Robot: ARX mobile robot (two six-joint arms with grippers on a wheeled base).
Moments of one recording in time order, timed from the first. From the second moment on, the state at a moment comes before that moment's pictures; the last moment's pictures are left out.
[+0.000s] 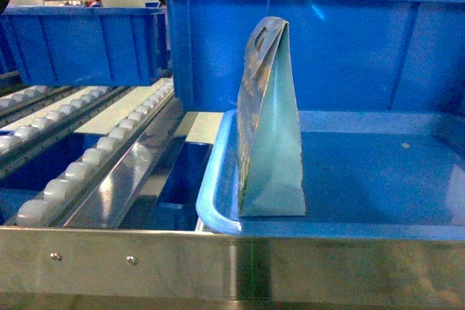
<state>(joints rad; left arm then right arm) -0.48 1.30 0.71 0.64 -0.07 -0.05 -0.17 0.90 0.38 0.57 -0.24 -0.04</state>
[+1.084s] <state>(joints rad) -0.61 1.58 0.93 0.49 -0.19 -0.05 -0.31 0.64 0.28 0.47 -0.41 0.02</state>
